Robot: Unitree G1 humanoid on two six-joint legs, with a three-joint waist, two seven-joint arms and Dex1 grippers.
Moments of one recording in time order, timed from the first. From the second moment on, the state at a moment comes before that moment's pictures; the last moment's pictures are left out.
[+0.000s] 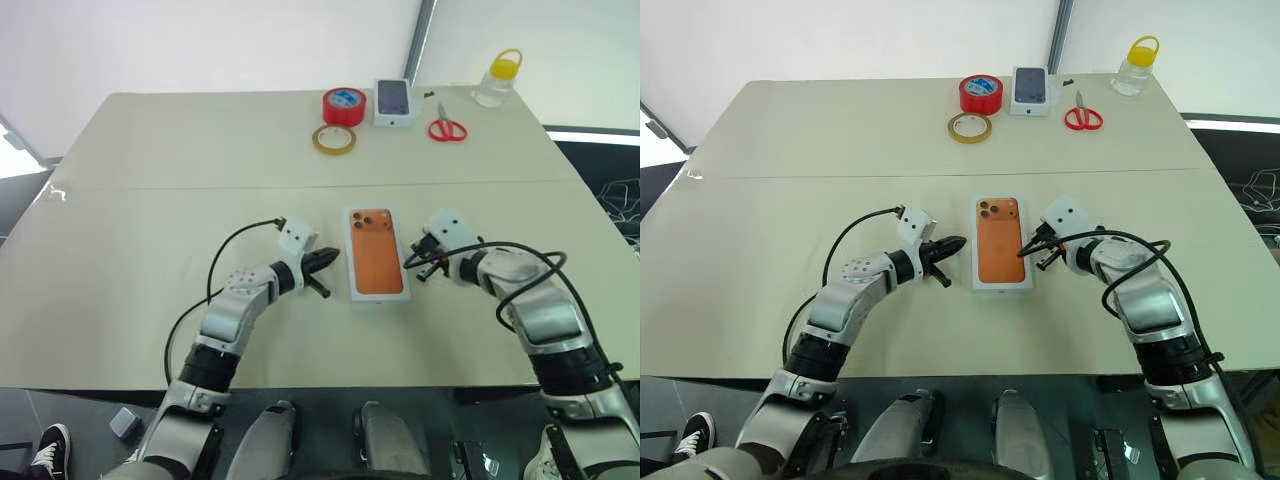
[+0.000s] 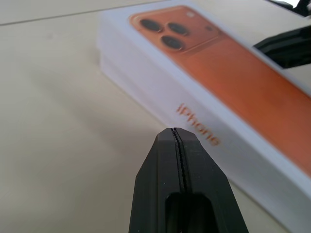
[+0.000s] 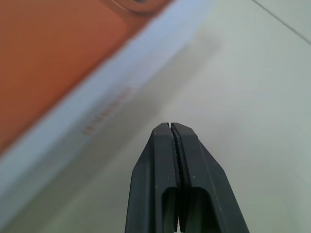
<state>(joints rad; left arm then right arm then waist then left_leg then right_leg) -0.43 0.14 -0.17 0.06 -0.23 0.51 -0.60 -0.37 -0.63 0.07 -0.19 0.09 0.76 0.67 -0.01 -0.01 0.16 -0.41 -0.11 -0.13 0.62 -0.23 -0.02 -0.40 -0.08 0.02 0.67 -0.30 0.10</state>
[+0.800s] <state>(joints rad) -0.40 0.10 -0.17 0.07 -0.23 0.54 -0.59 -0.37 -0.68 0.07 -0.29 0.19 0.89 0.73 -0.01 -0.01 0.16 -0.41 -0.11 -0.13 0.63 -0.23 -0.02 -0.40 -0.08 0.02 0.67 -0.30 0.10</state>
